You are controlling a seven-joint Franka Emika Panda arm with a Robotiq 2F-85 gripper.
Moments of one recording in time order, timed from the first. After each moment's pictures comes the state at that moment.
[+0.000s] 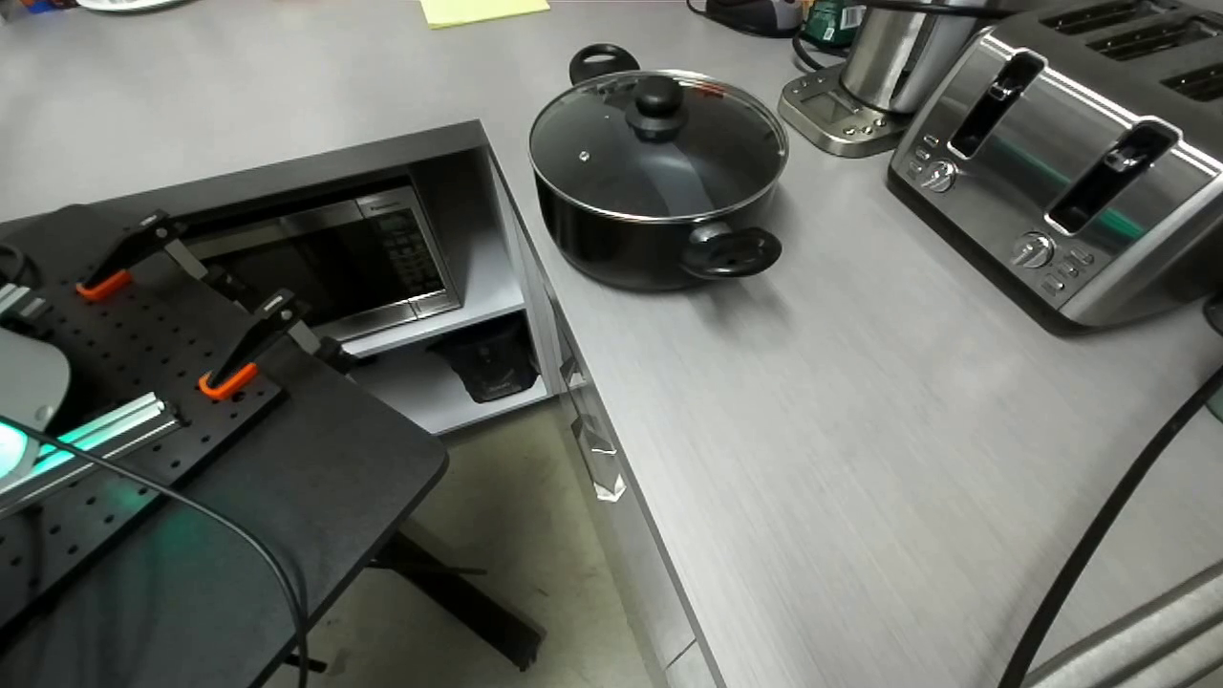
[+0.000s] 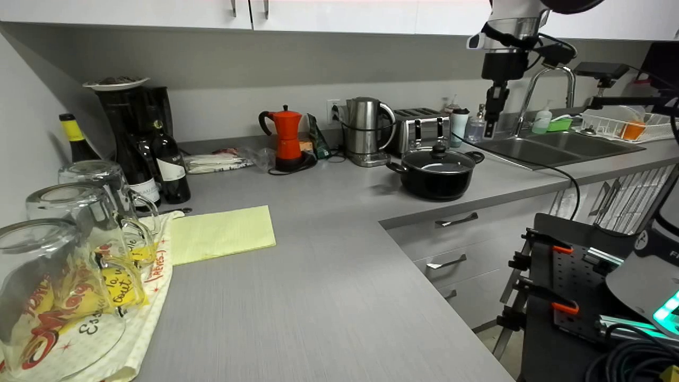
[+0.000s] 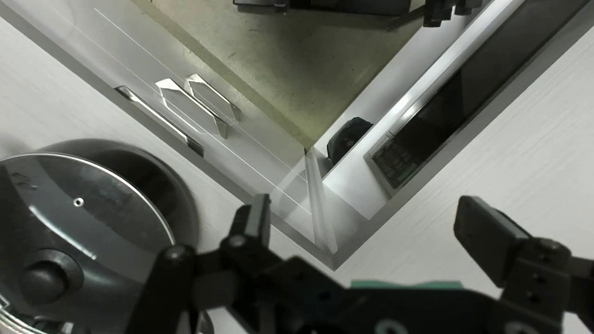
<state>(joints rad) -0.06 -0.56 -0.09 -2.68 -0.09 2.10 -0.15</state>
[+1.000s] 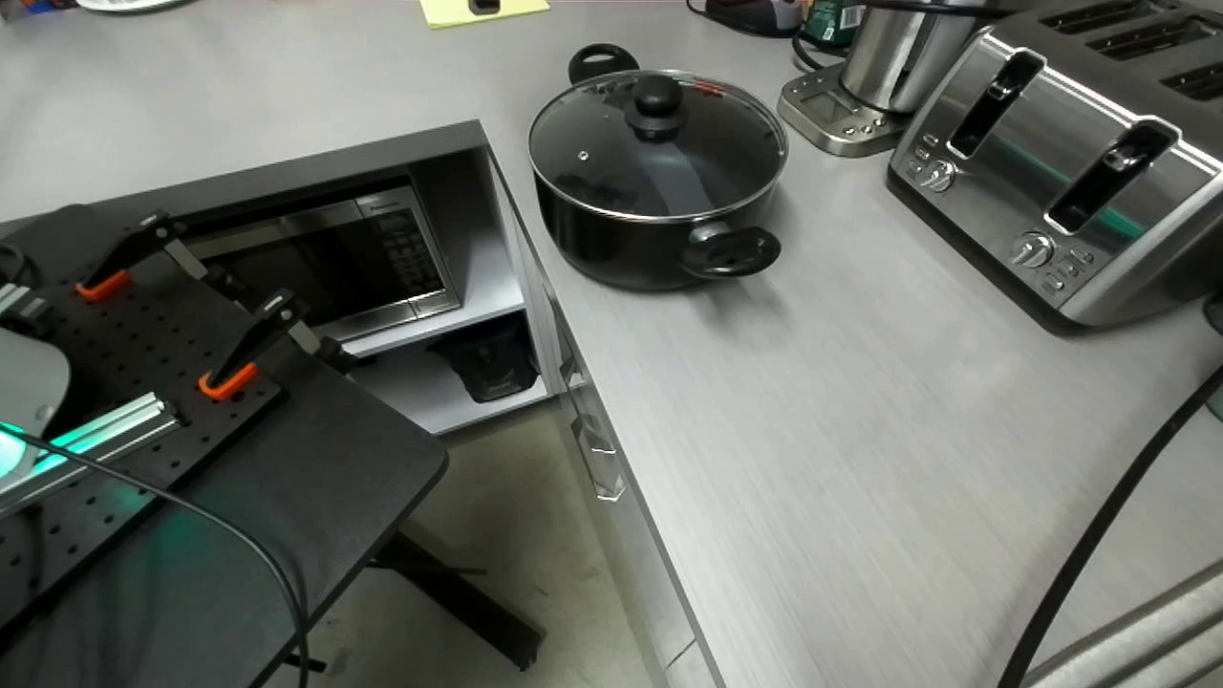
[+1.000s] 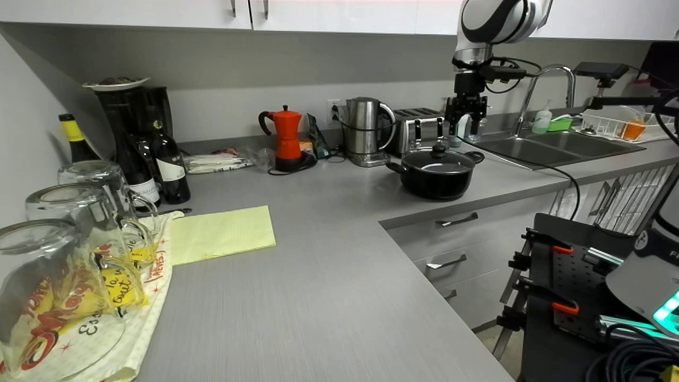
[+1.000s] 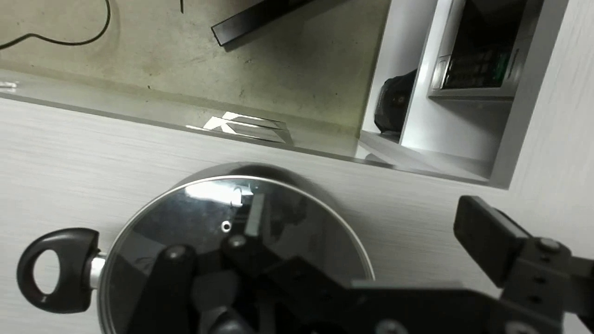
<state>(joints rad) -0.22 -0.05 -0.24 -2.31 0.01 2.14 -0.02</state>
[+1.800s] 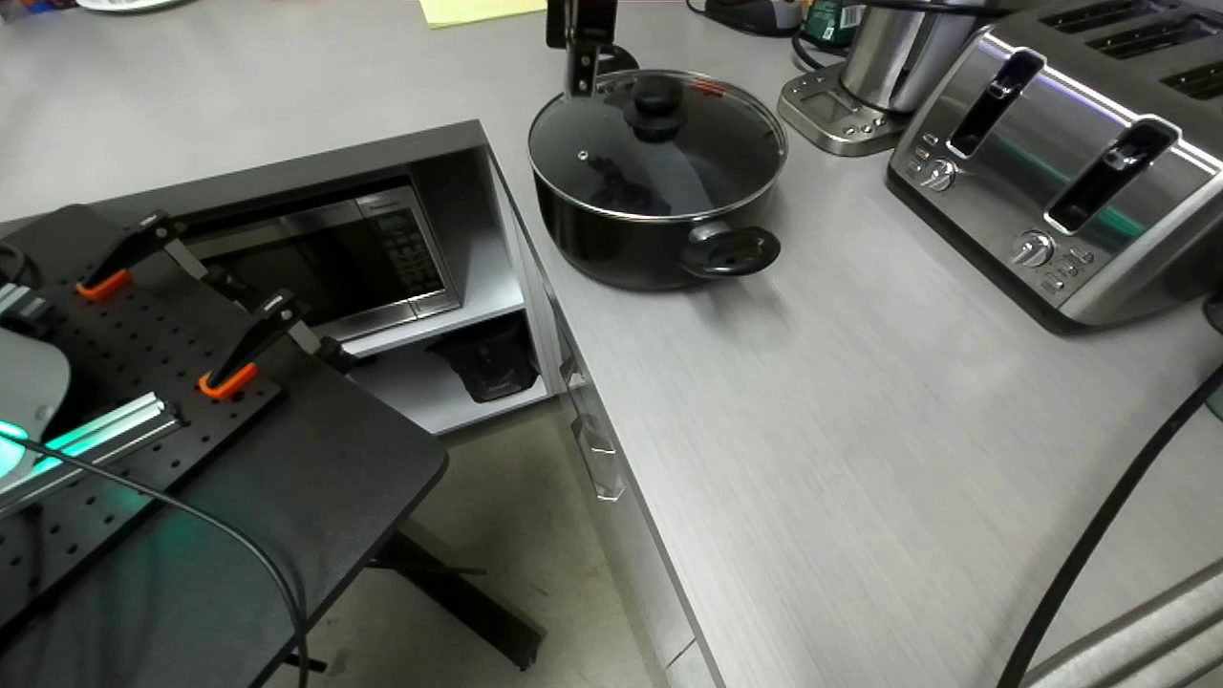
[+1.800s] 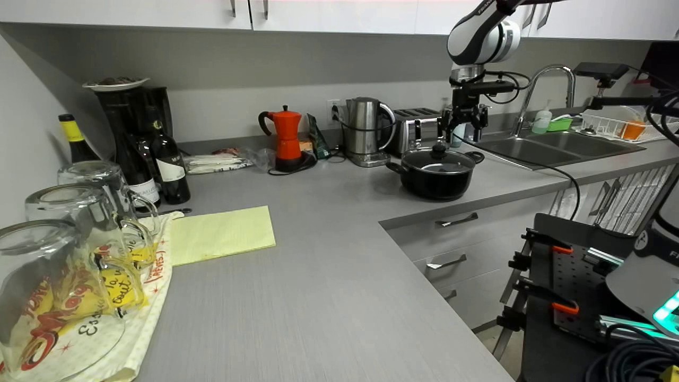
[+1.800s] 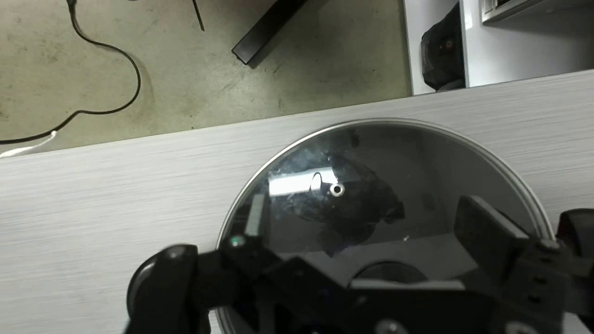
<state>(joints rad) -0.30 0.20 -0.29 -2.12 0.04 2.14 0.18</state>
